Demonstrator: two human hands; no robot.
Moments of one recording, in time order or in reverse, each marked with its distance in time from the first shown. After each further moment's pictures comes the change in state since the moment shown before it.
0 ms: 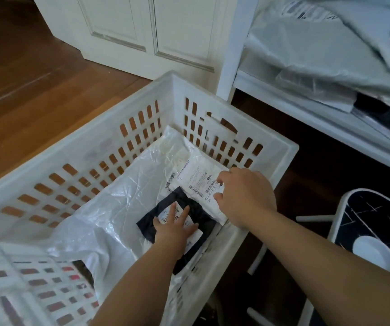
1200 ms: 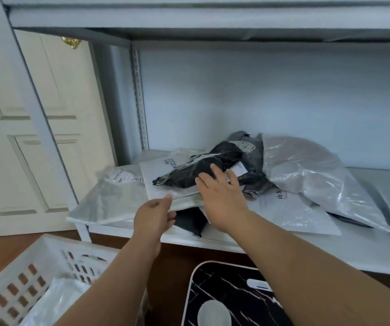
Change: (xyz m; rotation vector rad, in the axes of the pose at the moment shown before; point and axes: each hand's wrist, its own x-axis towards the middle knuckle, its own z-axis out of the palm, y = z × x) left_hand -0.196 0.224 -0.329 -1.708 0.652 0.353; right_hand -0.130 0.233 -0.224 -0.296 0.290 0.353
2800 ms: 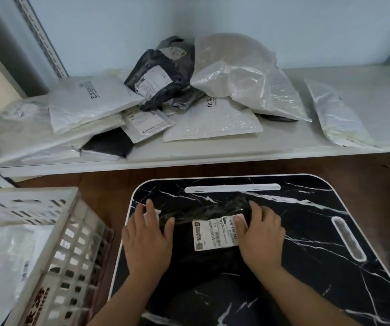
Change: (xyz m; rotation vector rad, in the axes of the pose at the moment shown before) left_hand -0.116 -0.219 0.056 1.323 -0.055 0.460; right_hand -0.280 0.049 0.181 0.529 -0.053 0.909
